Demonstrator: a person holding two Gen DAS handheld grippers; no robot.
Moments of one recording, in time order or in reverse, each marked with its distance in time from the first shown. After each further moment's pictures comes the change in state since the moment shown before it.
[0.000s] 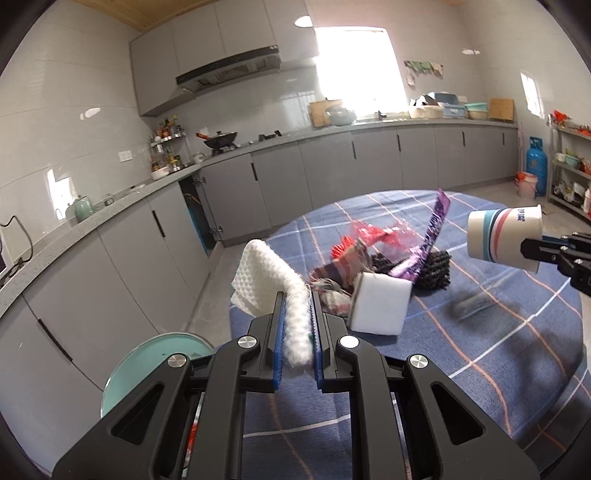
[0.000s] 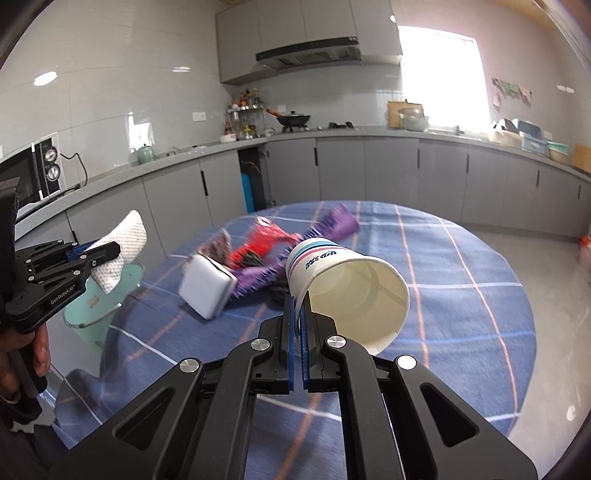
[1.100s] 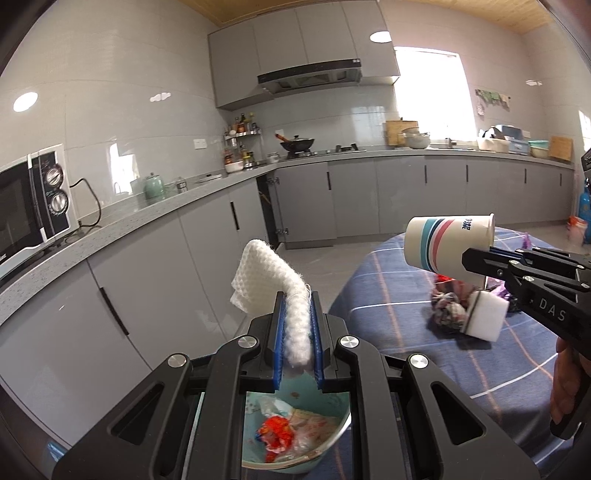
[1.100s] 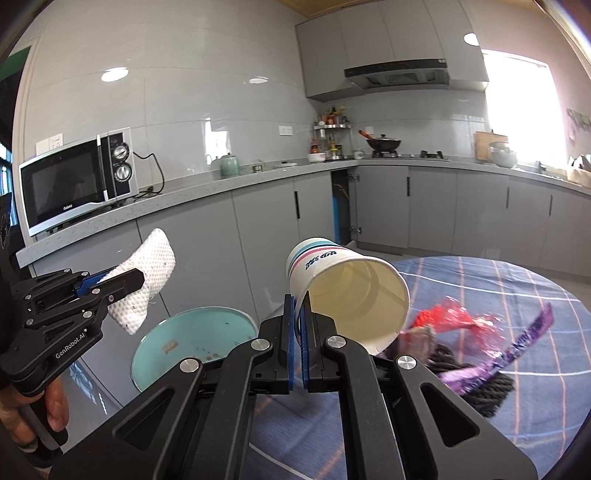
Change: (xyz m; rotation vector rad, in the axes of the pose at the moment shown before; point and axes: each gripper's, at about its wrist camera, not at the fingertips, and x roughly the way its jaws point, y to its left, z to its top) left arm -0.040 0.119 -0.012 -0.164 -0.031 0.214; right arm 0.073 0.156 0.061 -0.123 -0.070 0.282
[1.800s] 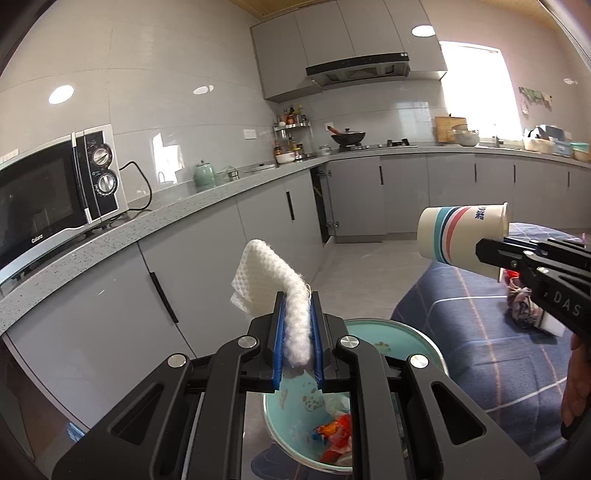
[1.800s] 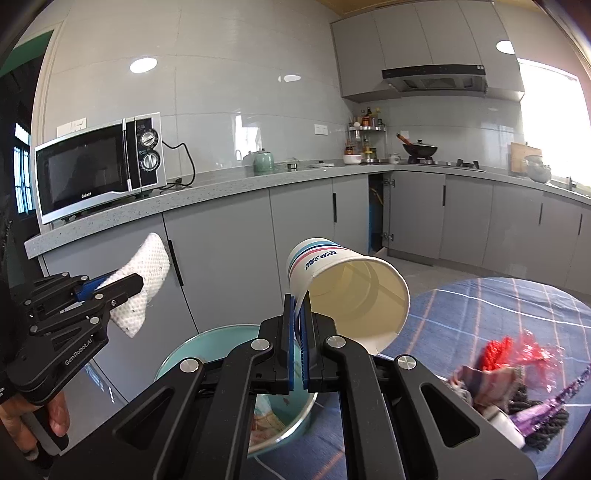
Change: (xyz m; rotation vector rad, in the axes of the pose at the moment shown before) left arm 0.016 0.069 -0.012 -0.042 0.024 0.179; right arm 0.064 0.057 0.017 -0.061 0.002 0.093
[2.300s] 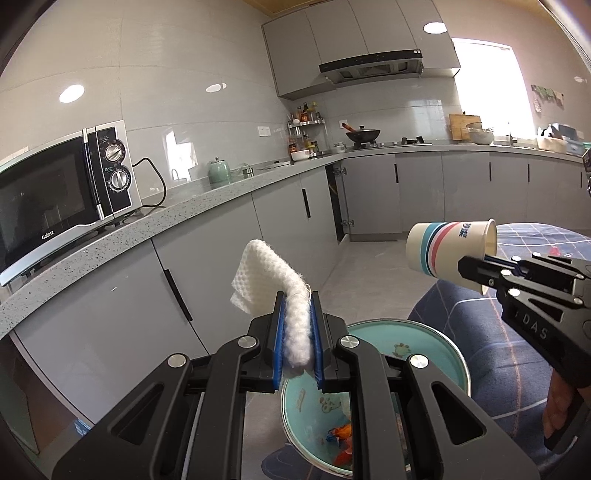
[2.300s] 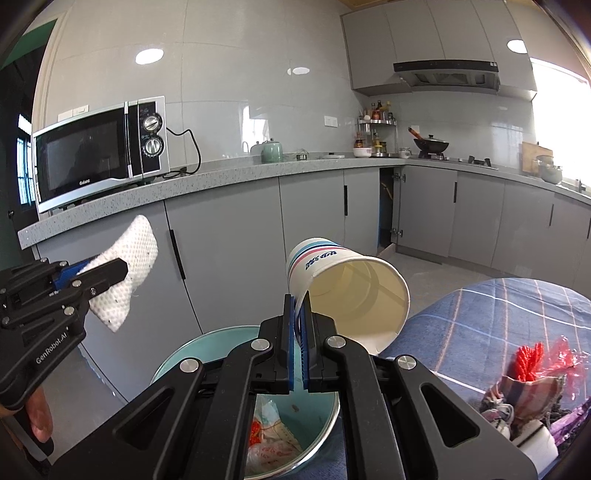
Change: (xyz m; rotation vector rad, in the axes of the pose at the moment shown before) left arm 0.008 0.005 0.001 -0.006 0.008 0.056; right arm 0.039 0.013 -0.006 -0.017 0.026 0.017
